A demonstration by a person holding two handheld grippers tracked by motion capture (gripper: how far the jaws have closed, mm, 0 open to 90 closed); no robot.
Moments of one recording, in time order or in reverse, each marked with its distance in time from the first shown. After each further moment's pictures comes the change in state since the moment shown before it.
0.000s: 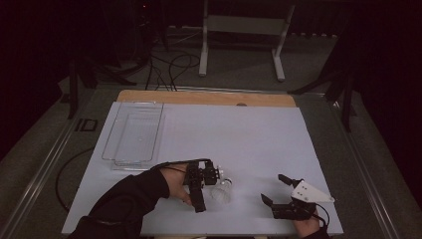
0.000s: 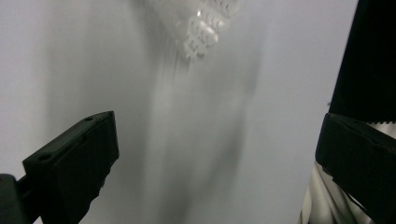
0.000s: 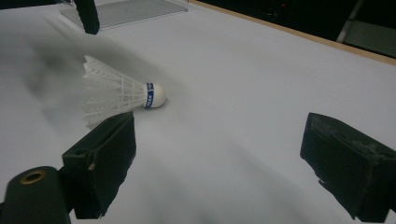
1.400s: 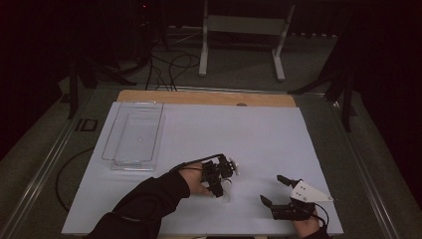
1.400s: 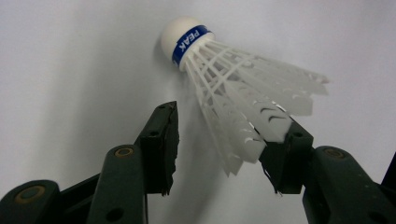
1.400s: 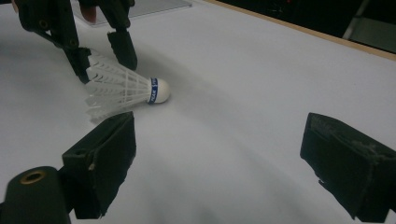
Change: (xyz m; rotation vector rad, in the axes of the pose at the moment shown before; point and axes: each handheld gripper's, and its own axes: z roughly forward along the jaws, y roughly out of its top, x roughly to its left) left arm 0.016 0.040 0.027 -0.066 0.066 -0.164; right arm 0.001 0.000 0.002 0.014 0.015 -0.006
